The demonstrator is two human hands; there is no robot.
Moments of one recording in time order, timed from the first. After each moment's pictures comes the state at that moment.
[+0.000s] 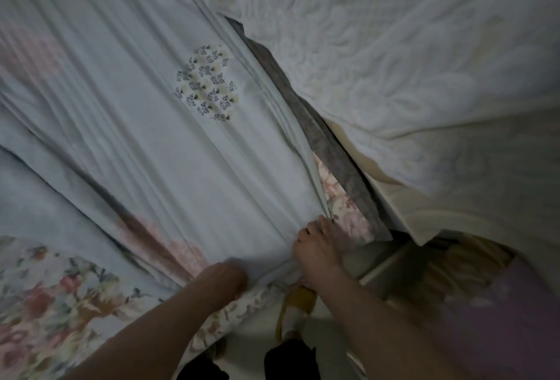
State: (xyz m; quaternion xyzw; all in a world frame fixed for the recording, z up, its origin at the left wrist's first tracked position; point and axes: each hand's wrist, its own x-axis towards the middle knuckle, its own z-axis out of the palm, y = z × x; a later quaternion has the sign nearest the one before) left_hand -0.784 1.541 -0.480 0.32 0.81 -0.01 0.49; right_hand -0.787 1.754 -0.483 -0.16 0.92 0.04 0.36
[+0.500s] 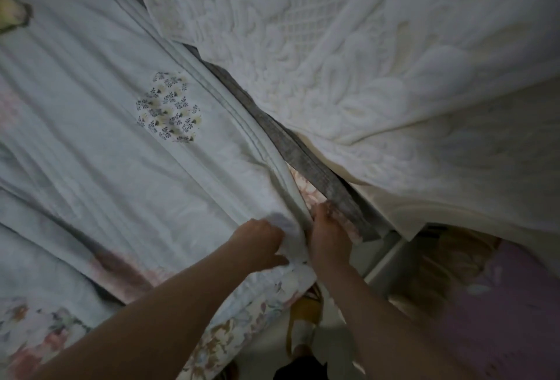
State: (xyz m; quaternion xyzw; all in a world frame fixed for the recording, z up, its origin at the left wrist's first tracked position) left_hand -0.876 1.646 -0.451 0.36 0.84 0.01 0.40; right_hand -0.808 1.789 -0.484 0.24 0.94 -0.15 0.18
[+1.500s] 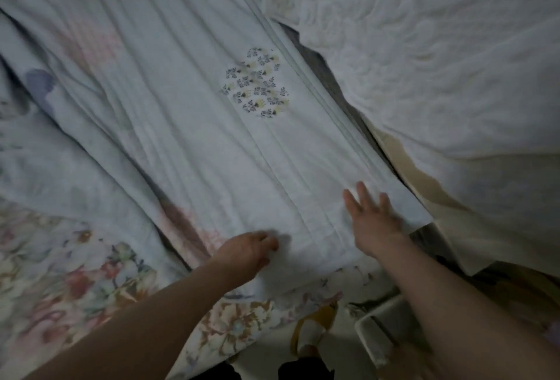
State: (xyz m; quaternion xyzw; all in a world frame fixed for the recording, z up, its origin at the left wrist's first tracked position) left_hand -0.826 1.502 -0.489 0.29 0.89 0.14 0.32; right_hand -0.861 1.783 -0.467 0.03 0.89 0.03 0.45
